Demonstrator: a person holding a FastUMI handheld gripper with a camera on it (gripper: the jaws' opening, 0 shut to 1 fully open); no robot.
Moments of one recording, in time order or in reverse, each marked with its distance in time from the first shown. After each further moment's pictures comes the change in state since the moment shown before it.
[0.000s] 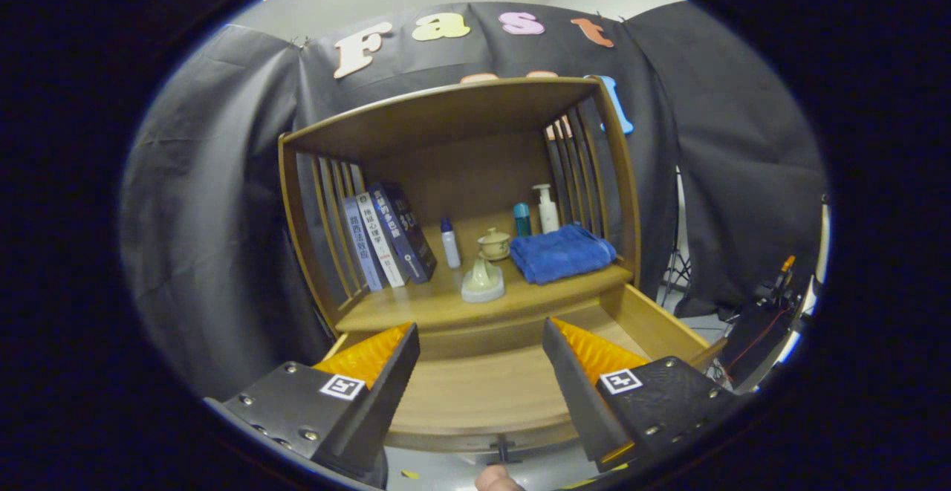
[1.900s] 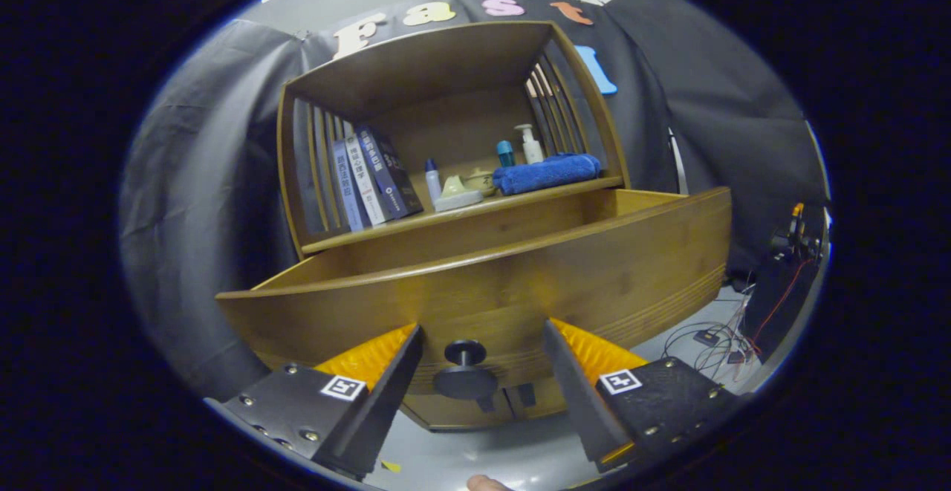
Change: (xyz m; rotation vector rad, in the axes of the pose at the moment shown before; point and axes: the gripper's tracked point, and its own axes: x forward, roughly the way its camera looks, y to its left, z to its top) arm 0.040 -0.042 -0.149 0.041 0.015 0.027
